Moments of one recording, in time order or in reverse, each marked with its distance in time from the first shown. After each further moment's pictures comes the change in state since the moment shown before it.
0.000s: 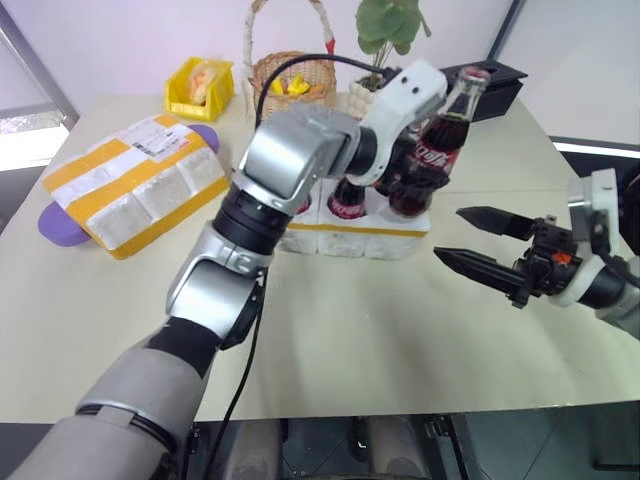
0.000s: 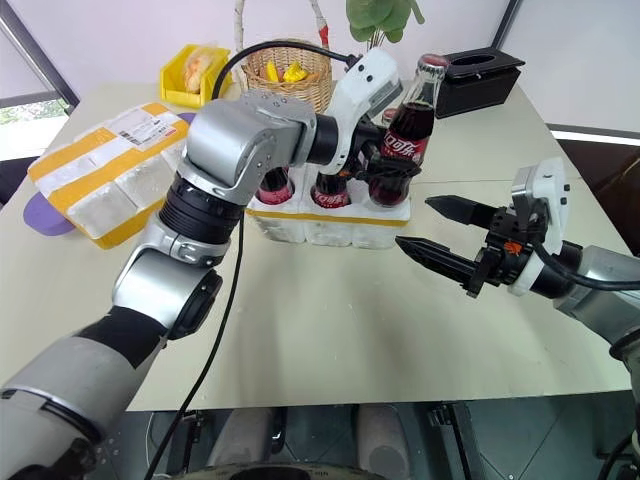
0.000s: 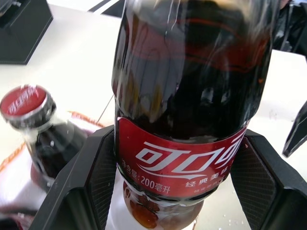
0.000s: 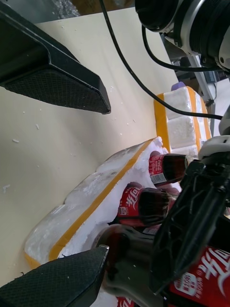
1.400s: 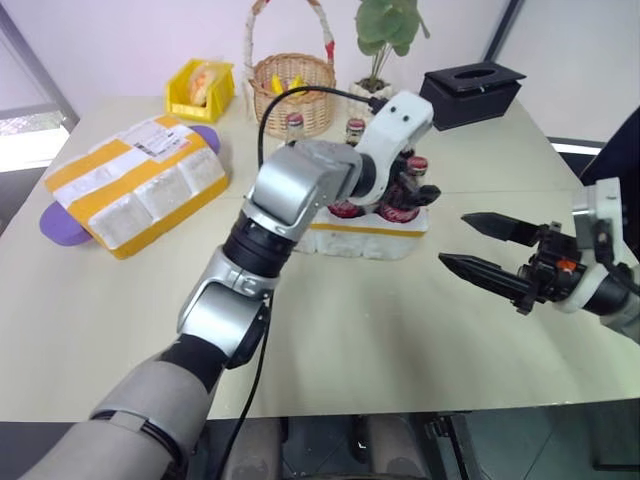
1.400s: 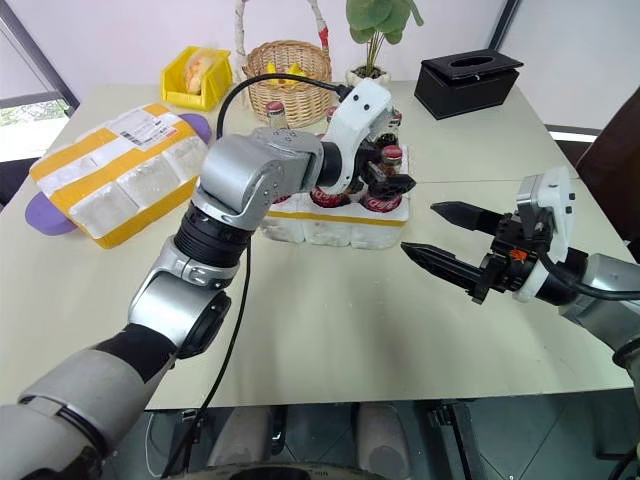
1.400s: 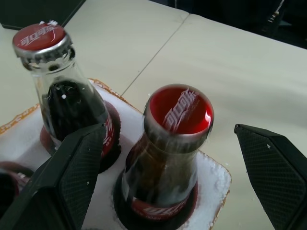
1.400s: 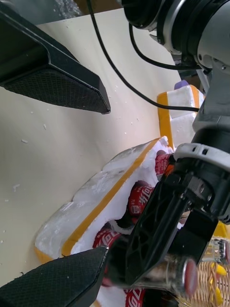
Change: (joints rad) left arm 0.101 -0.049 0.016 -0.064 -0.036 0.046 0.231; right arm 0.054 0.000 -0.020 0.001 -0.031 -0.034 0.035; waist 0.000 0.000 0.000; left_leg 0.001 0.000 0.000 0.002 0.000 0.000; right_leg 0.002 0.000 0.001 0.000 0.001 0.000
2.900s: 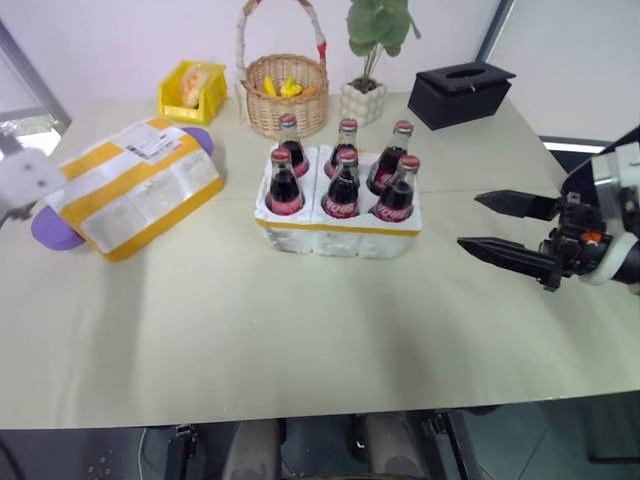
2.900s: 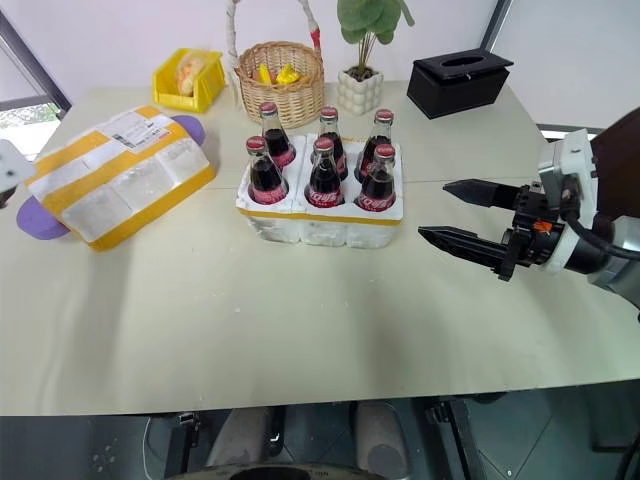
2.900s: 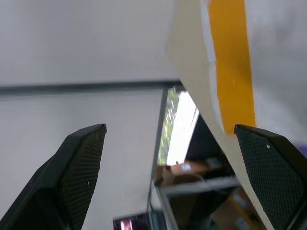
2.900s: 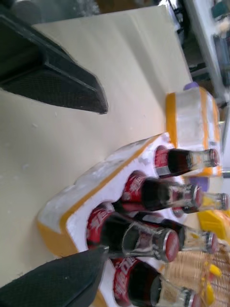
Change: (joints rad) left arm 1.037 1.192 0.462 -0.022 0.627 -0.871 0.139; right arm -0.151 -0.118 0.036 0.172 -0.078 0.013 0.193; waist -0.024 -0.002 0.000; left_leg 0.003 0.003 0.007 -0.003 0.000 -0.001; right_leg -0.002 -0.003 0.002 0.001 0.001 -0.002
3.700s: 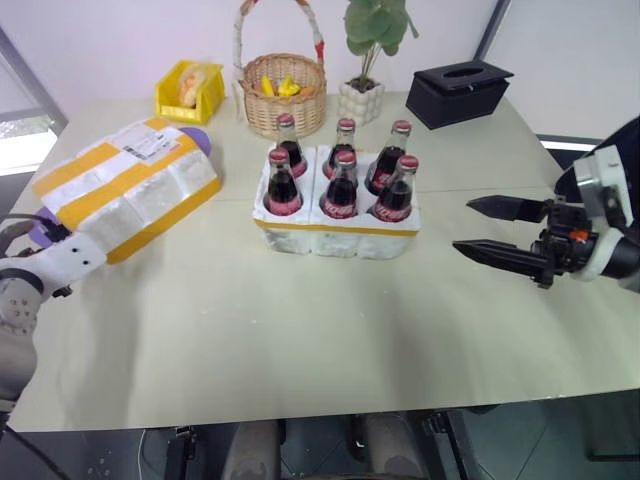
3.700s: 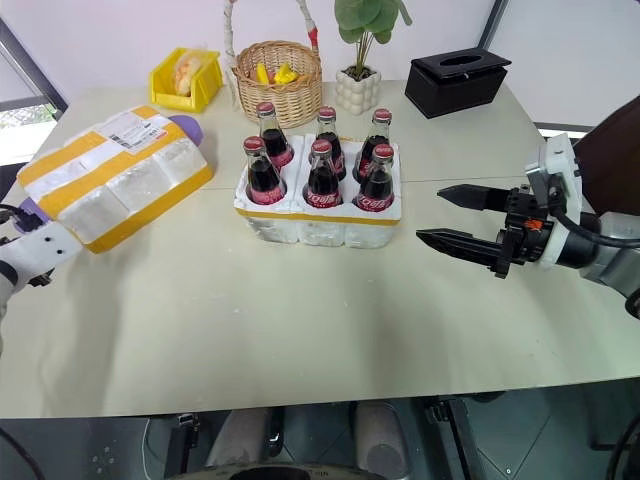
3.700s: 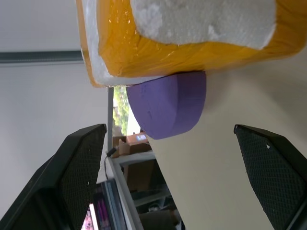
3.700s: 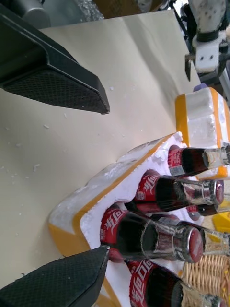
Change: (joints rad) left arm 0.187 -0.232 -0.009 -0.224 0.129 0.174 0.008; right arm -0.055 0.002 0.072 0.072 -0.065 -0.004 0.075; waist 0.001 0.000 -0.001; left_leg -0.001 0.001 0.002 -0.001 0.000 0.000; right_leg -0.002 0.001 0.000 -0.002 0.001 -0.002
